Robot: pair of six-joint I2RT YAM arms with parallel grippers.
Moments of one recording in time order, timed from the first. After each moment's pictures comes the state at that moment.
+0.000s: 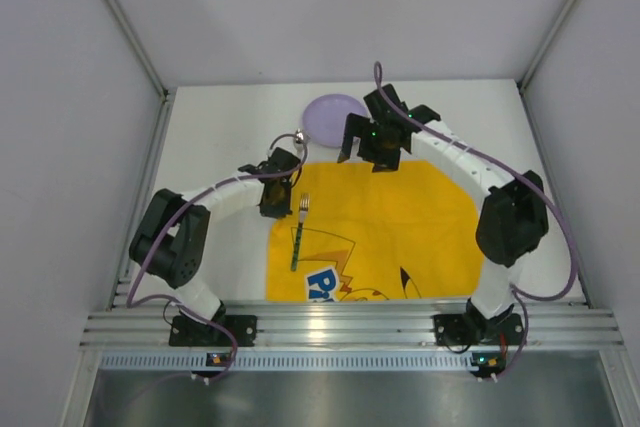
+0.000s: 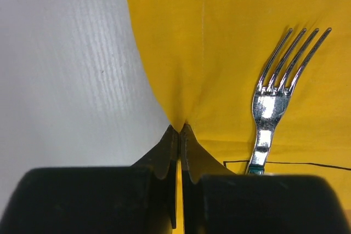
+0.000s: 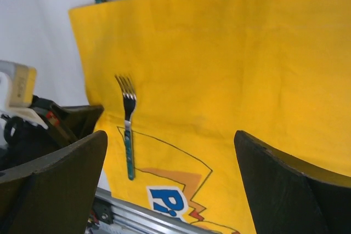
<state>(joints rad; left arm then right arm) -0.50 1.68 1.00 -0.51 -0.17 -0.41 0.56 1.75 1.54 -0.79 -0.06 0.70</state>
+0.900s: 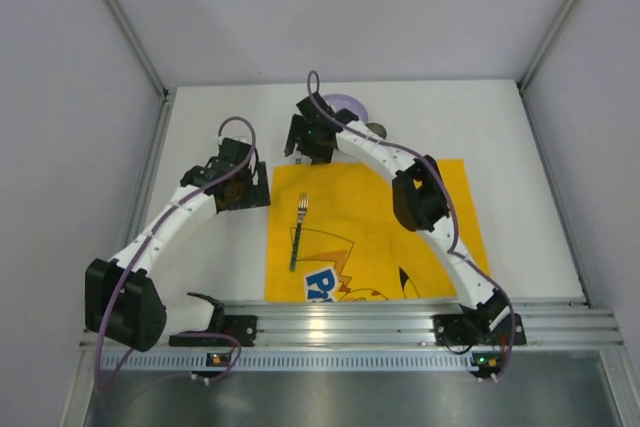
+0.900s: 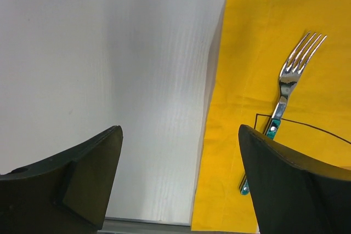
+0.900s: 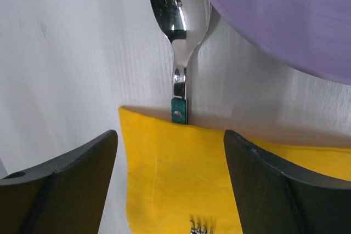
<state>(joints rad) -0.34 1.28 1.00 -0.75 -0.22 -0.42 0.70 2.54 2.37 -0.75 -0.04 0.83</state>
